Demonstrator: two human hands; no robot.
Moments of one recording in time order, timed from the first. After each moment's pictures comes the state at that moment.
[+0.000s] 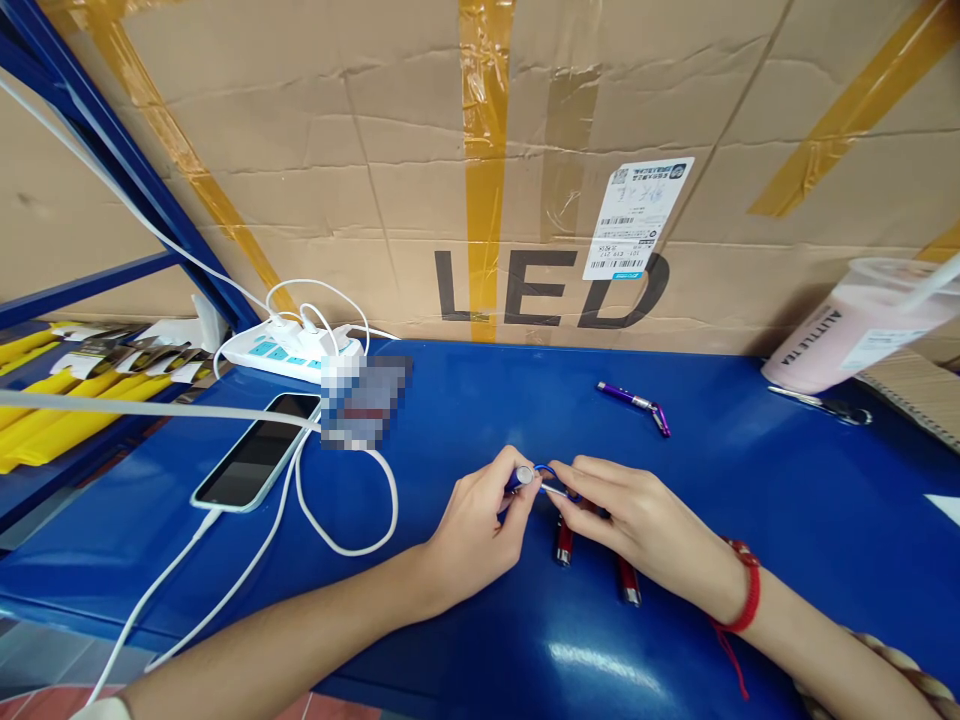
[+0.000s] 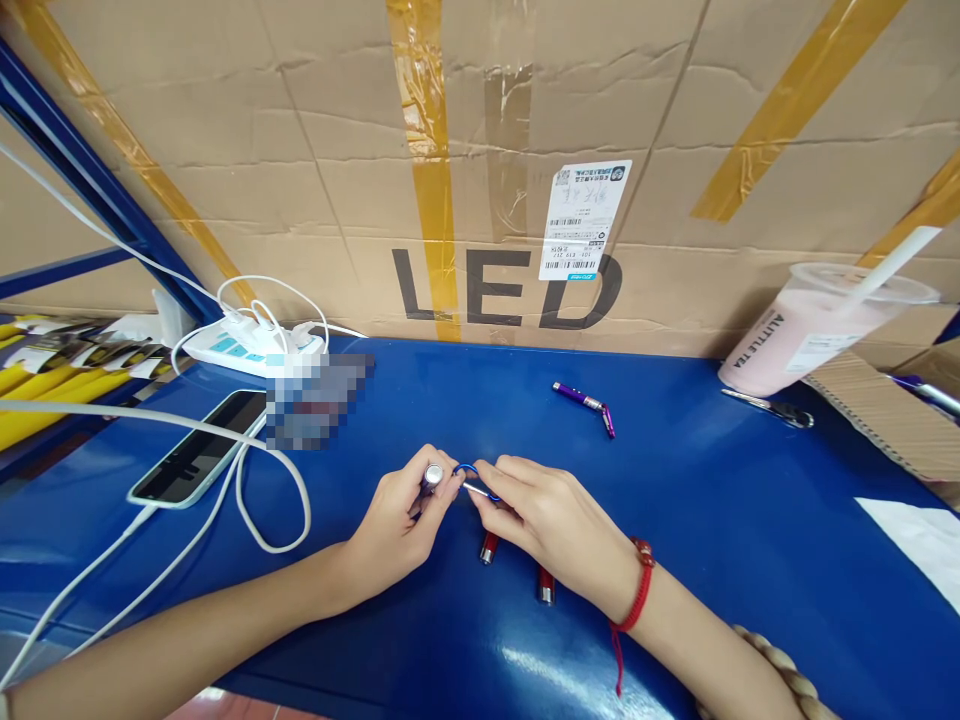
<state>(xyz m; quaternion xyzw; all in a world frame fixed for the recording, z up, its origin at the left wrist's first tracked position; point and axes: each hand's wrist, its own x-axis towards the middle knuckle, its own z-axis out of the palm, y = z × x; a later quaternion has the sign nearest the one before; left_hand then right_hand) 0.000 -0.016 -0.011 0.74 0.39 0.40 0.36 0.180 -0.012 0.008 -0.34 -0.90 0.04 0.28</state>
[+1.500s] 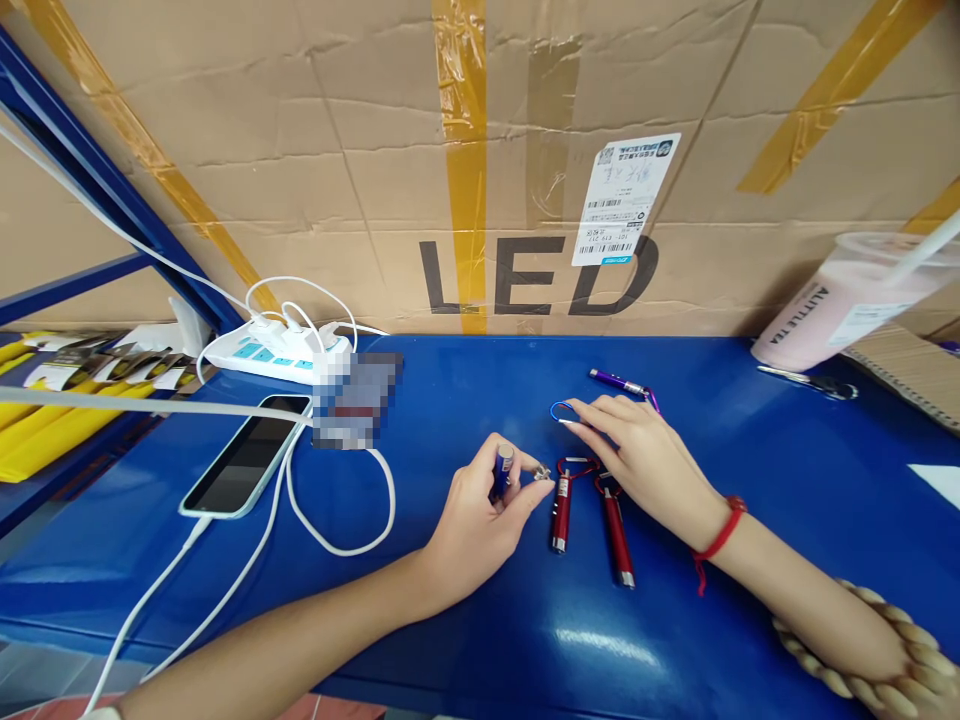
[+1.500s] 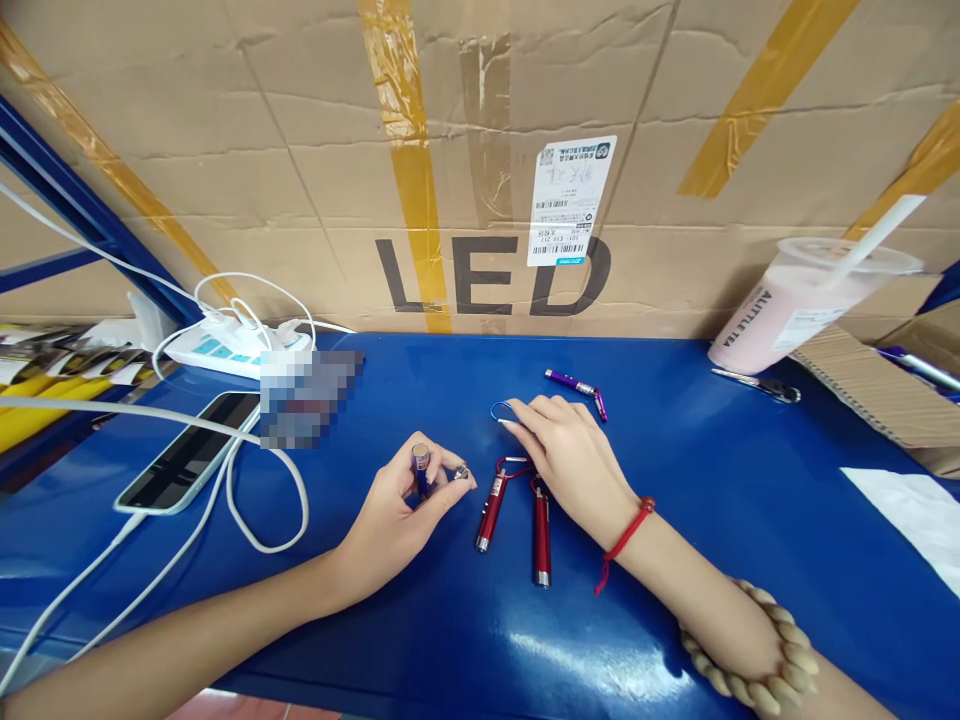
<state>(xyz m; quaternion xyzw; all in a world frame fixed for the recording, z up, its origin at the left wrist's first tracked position) 0.009 -0.020 -0.005 0.64 0.44 0.43 0.46 0.203 0.017 -0.010 -0.49 -0.83 -0.06 0.24</state>
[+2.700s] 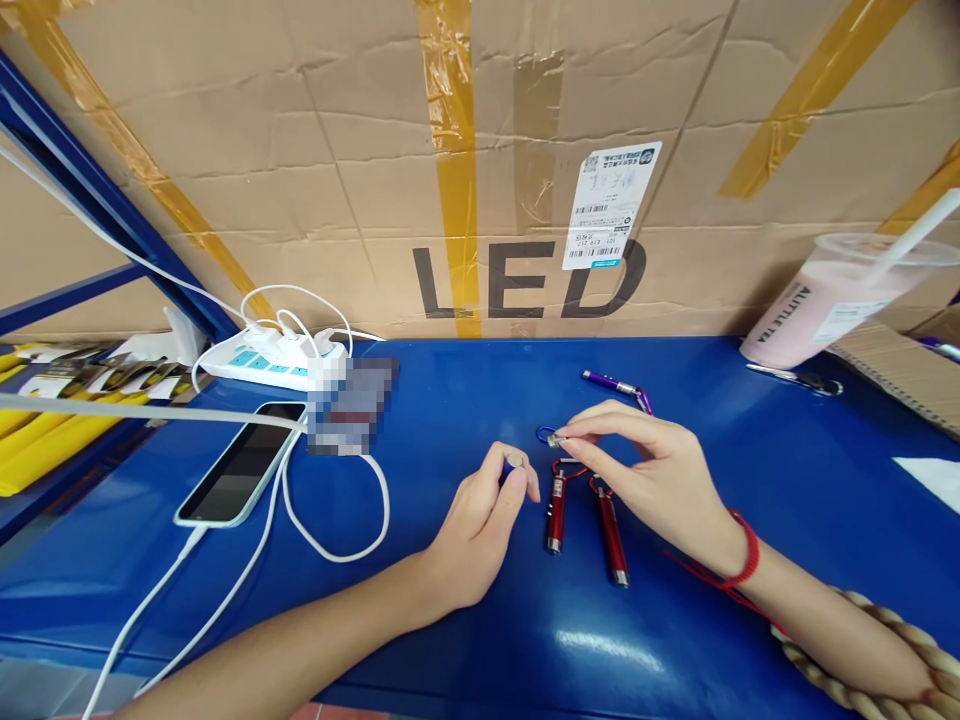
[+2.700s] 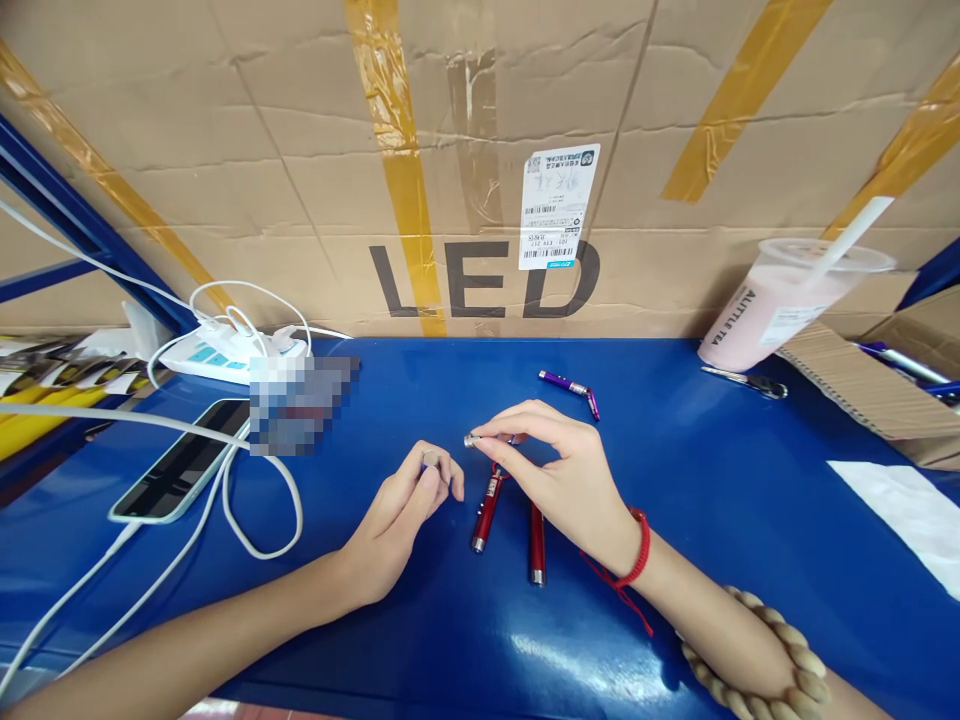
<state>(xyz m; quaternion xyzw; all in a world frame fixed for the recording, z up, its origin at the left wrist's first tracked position) 0.003 -0.021 -0.006 0.70 0.39 0.37 0.48 0.182 -0.007 0.019 -0.41 -0.74 0.19 0.51</state>
